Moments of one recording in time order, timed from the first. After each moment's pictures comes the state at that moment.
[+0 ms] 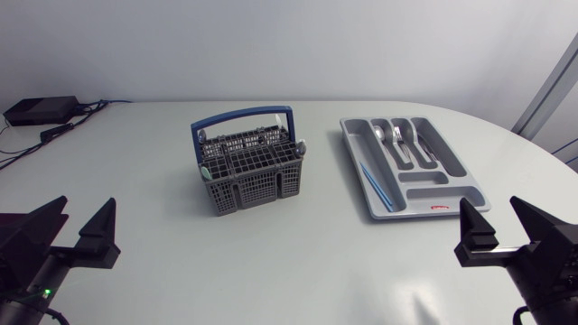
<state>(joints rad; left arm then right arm) 0.01 0.06 0.03 -0.03 0.01 0.05 -0.02 0.06 0.03 -0.02 0.01 -0.05</state>
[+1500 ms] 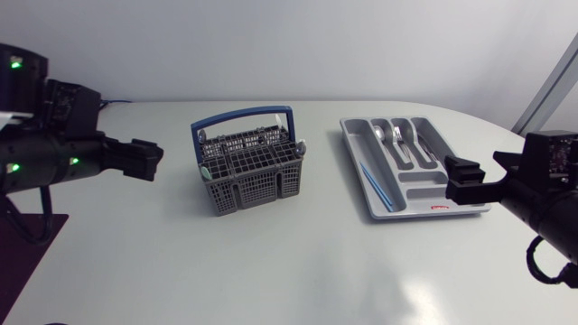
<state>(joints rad) -0.27 1.05 0.87 -0.47 -0.13 0.04 0.12 0.73 0.46 -0.06 0.14 -0.05</state>
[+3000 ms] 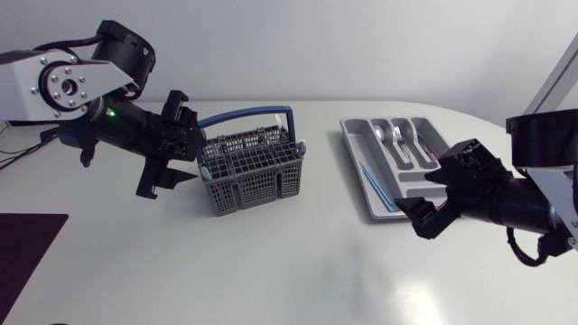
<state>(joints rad) -0.30 1.51 1.17 -0.66 0.11 1.58 0.16 1.03 0.60 -0.29 -0.16 -0.45</state>
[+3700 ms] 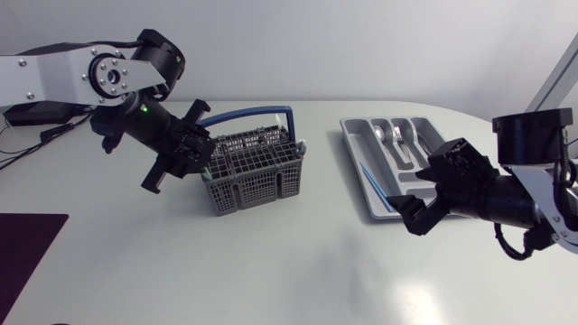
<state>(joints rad) -0.32 1.66 1.30 -0.76 0.04 1.73 0.17 1.09 0.60 -0.22 -0.17 -0.46</state>
